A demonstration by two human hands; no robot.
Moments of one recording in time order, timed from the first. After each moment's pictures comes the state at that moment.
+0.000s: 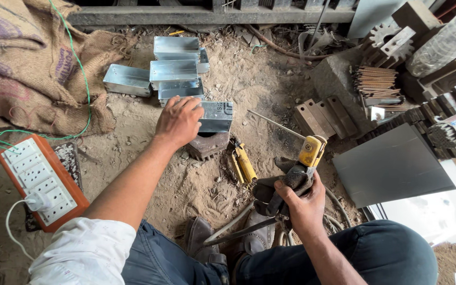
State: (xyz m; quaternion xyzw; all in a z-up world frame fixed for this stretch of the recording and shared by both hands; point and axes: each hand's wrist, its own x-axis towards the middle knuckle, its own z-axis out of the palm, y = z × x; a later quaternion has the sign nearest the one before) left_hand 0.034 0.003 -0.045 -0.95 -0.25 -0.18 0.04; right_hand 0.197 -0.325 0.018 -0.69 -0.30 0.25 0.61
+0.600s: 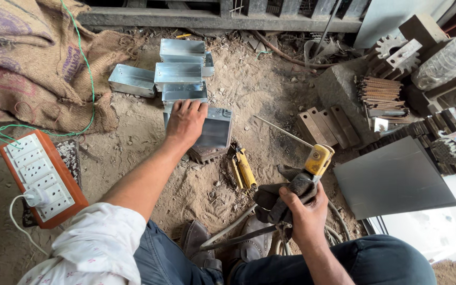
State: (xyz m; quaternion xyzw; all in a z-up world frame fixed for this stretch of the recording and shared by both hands) left_hand 0.058 0.014 -0.076 -0.94 -0.34 -0.07 0.06; right_hand 0.212 -0.330 -0.003 -0.63 -0.24 0.31 0.67
